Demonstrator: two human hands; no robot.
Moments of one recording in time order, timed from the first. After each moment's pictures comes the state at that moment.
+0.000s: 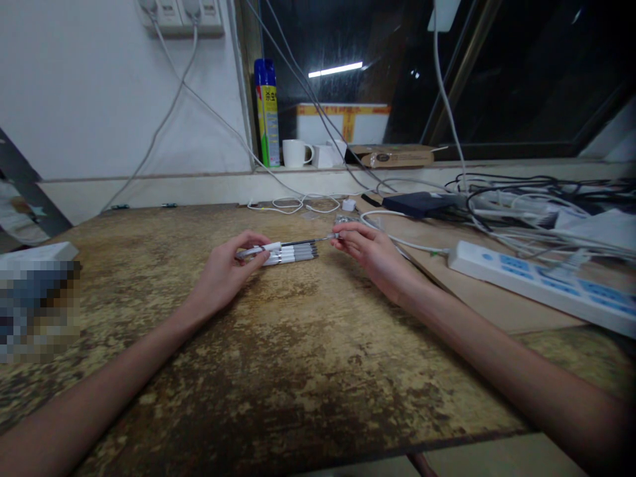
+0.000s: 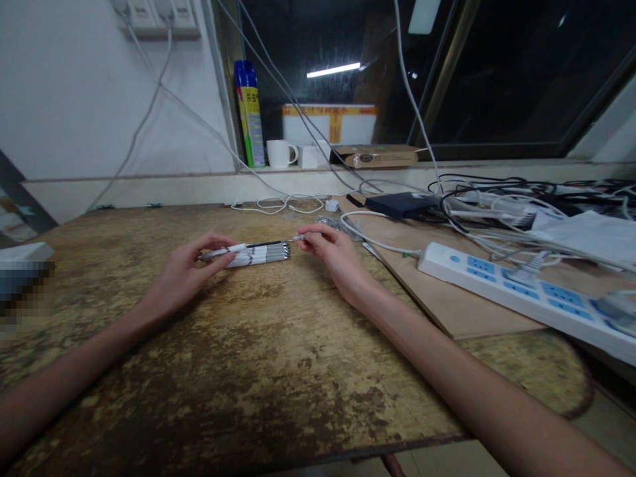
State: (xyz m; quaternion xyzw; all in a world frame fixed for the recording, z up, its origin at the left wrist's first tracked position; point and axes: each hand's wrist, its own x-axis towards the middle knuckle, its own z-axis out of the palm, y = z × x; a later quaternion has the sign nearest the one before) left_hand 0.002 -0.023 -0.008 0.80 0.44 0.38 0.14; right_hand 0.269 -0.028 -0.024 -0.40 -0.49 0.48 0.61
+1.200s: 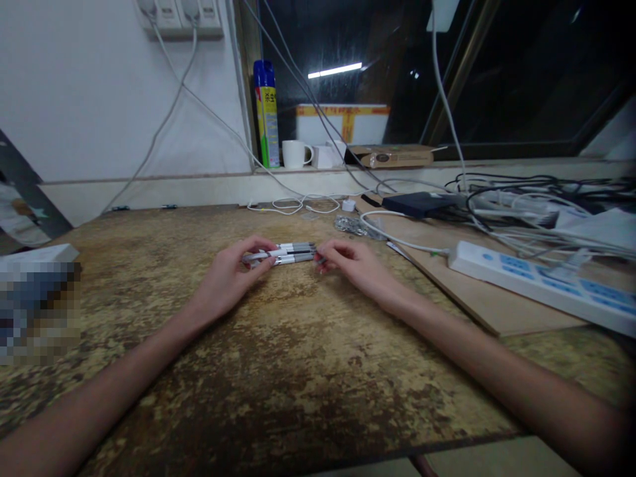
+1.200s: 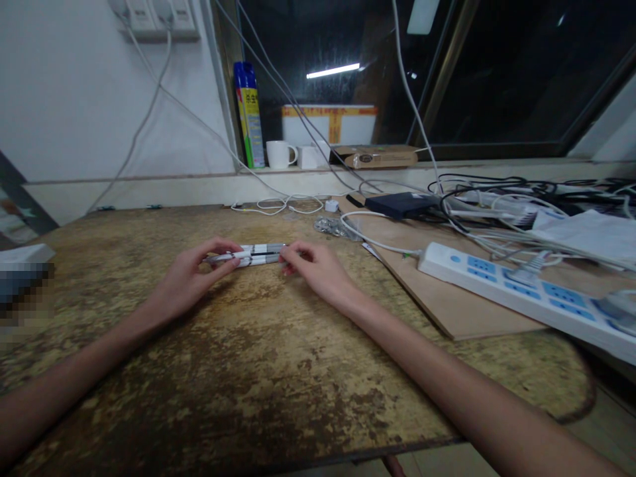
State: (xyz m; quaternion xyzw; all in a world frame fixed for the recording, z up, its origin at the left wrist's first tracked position) left_hand 0.005 -0.027 -0.011 0.82 0.42 0.35 0.14; right_hand 0.260 -0.029 -0.036 -0.42 -0.68 0.38 0.47
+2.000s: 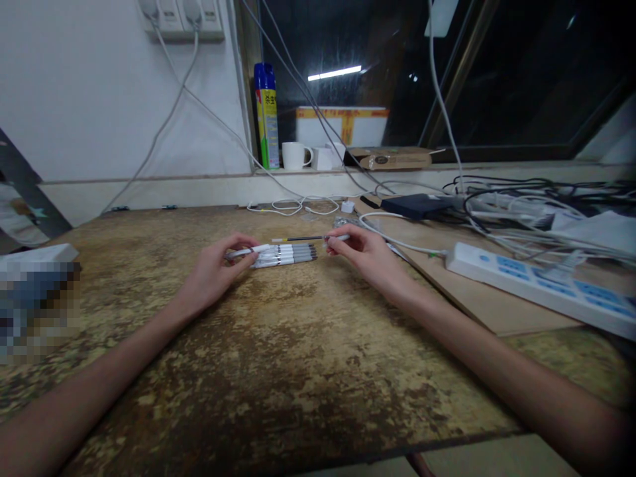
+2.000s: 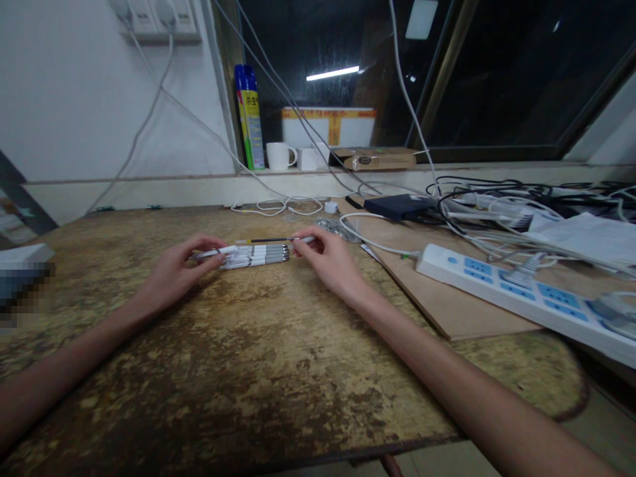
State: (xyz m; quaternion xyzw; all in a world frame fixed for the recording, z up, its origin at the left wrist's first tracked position) left_hand -0.020 -0.012 -0.011 0.81 0.45 0.36 0.13; right_hand 0.275 -0.023 -0.030 -0.42 -0.67 0.30 0.53
